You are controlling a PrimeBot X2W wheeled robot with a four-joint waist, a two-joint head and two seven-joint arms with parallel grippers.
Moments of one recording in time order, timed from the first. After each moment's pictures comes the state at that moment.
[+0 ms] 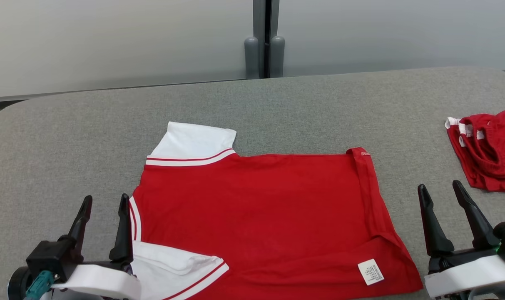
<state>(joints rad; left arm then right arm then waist) 0.07 0.22 -0.12 -0.08 -0.36 0.14 -0.11 0.06 -0.17 0.05 -0.09 0.27 0.13 -0.04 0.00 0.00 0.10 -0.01</state>
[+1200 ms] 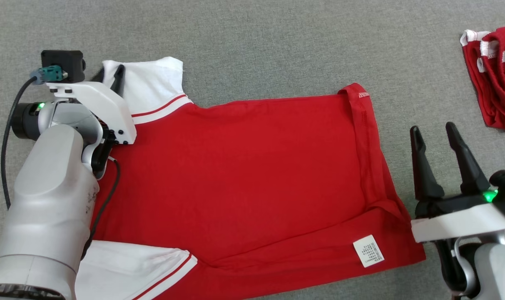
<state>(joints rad) -0.92 0.18 -0.27 0.96 -0.40 -0.08 0.04 -0.18 -0.13 0.08 0.00 0.29 0.13 -0.10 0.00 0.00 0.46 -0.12</state>
